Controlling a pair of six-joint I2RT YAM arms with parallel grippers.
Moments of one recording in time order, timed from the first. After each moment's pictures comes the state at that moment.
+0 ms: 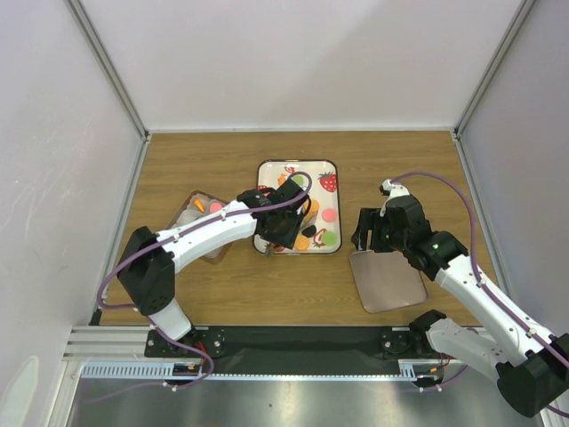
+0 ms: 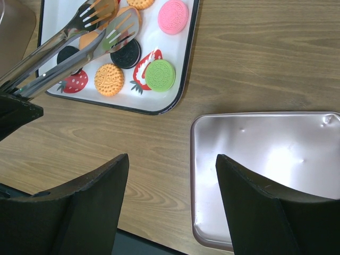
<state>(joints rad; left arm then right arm) -0.85 1.65 1.32 -0.83 -0.15 -0.43 0.52 0.94 0.82 -0.61 0.03 0.44</state>
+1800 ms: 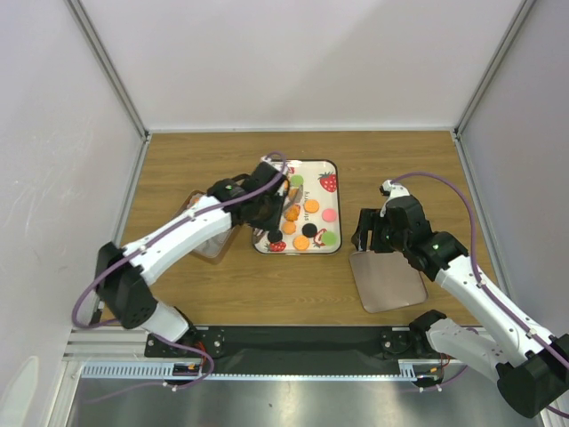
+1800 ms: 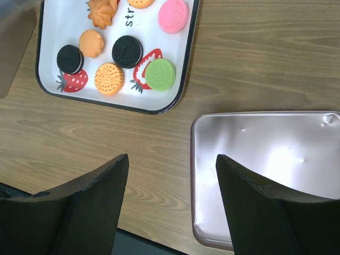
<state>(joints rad) -0.77 1.55 1.37 -0.86 -0.16 -0.42 0.51 0.93 0.82 -0.61 0.03 0.44</state>
